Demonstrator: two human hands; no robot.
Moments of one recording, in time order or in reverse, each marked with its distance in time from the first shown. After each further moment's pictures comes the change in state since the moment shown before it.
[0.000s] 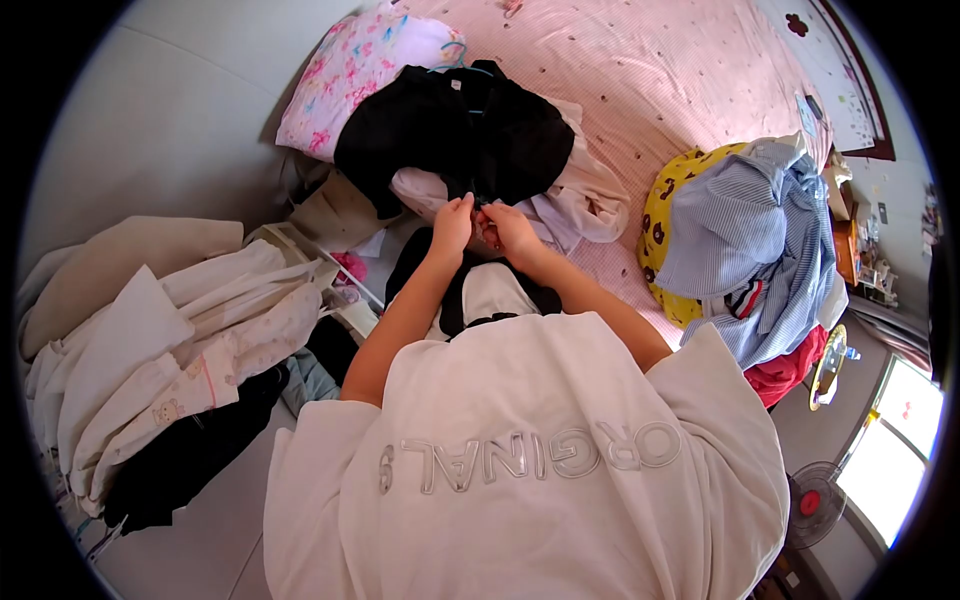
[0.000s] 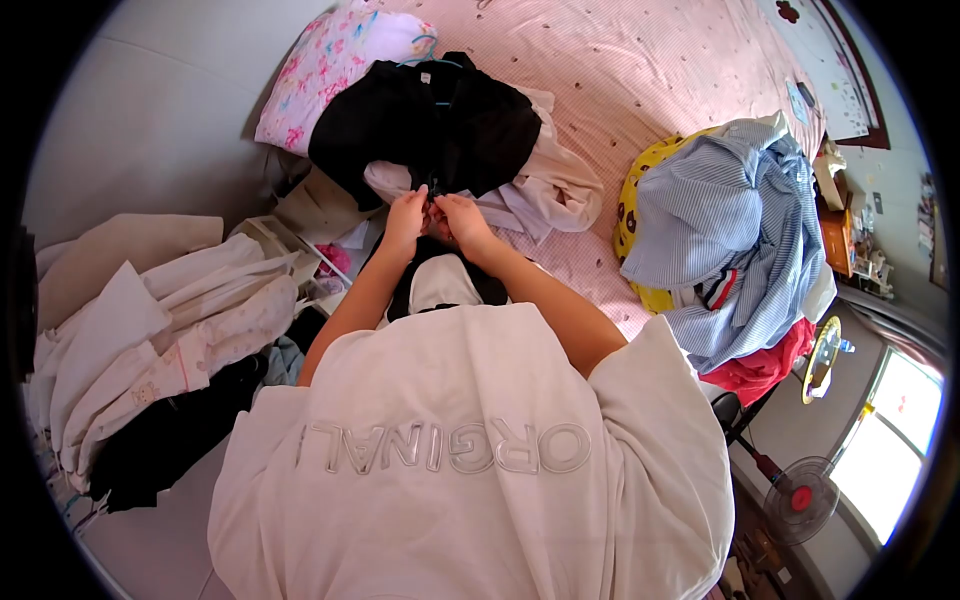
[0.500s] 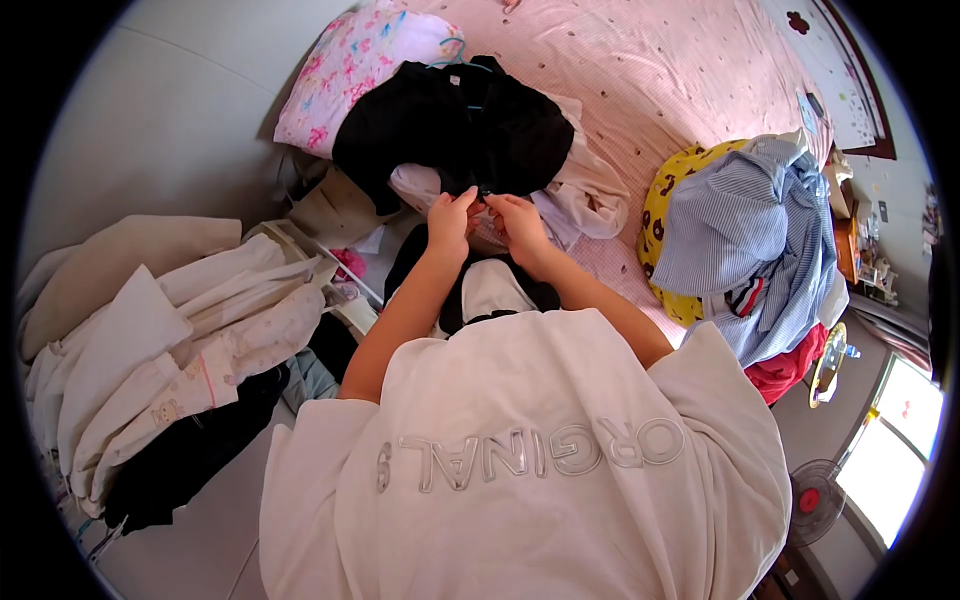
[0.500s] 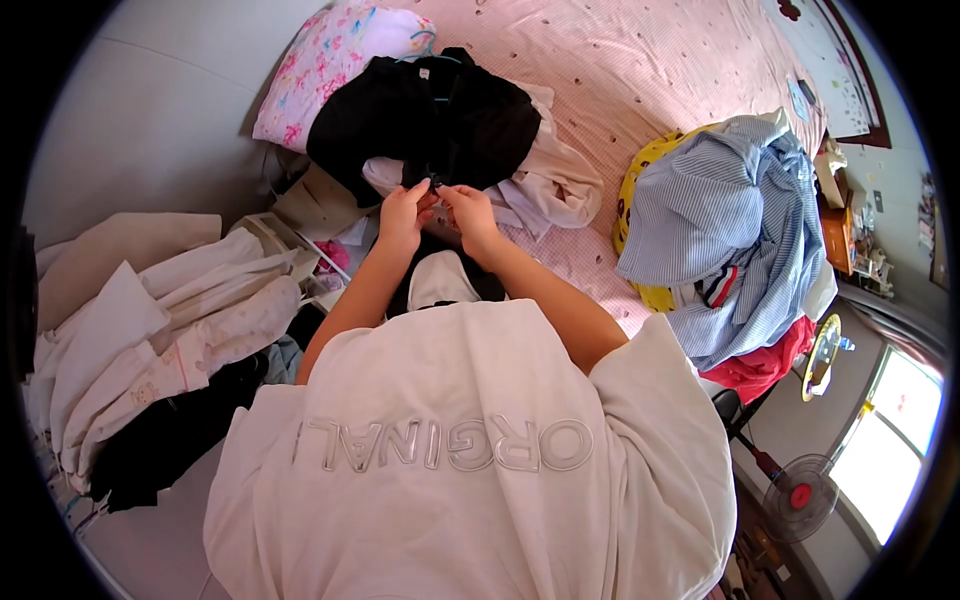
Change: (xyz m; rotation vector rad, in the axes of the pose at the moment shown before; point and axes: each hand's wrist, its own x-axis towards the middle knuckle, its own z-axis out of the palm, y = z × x) left_hand -0.015 0.018 0.012 -0.273 0.131 -0.064; right_hand -0.003 -0.005 0.002 0.054 0.190 -0.139
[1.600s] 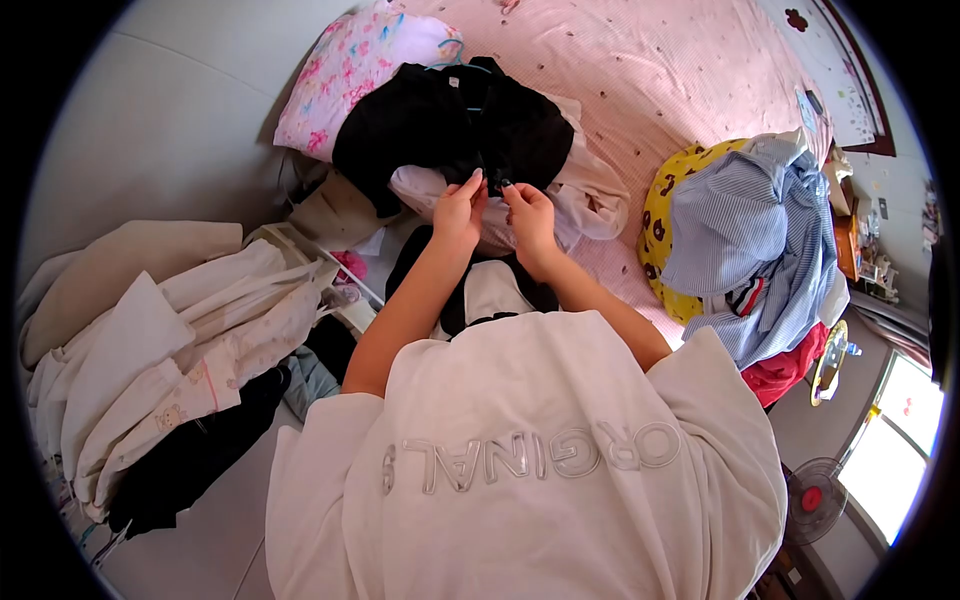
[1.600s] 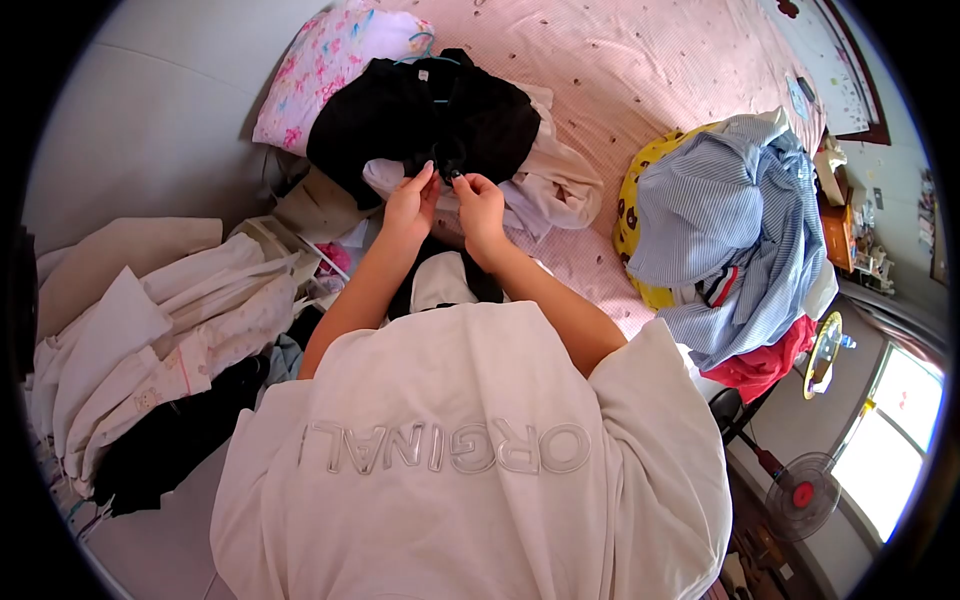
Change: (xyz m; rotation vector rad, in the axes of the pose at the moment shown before) left_hand 0.017 0.002 0.017 -0.375 -0.091 -0.001; right_hand -0.010 -0.017 0.010 -0.103 0.188 -0.260
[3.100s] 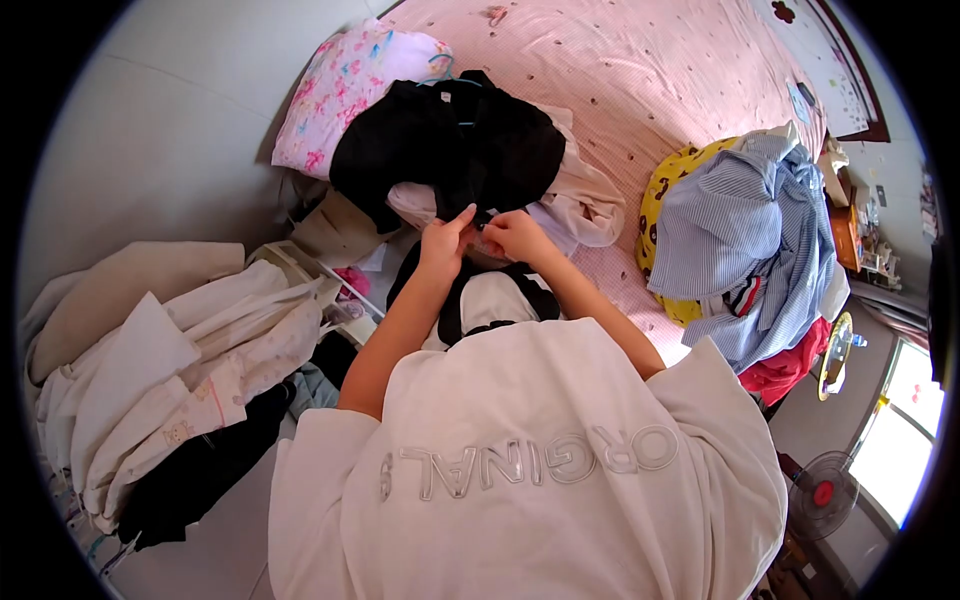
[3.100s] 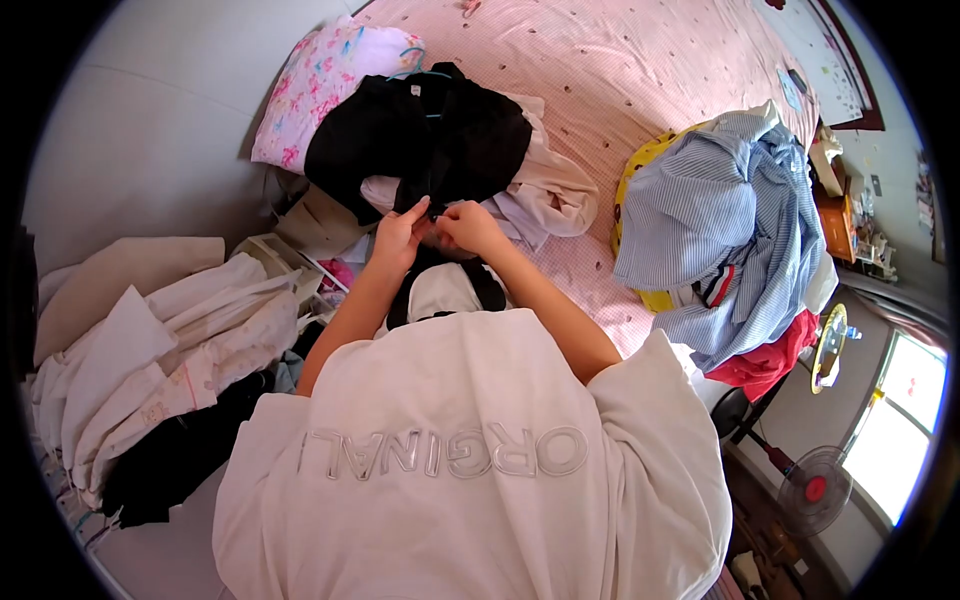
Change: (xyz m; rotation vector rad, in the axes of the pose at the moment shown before) left_hand -0.005 0.003 -0.030 0.274 -0.081 -0.054; right_hand 0.017 0.003 -0.024 -0.649 -0.539 0.048
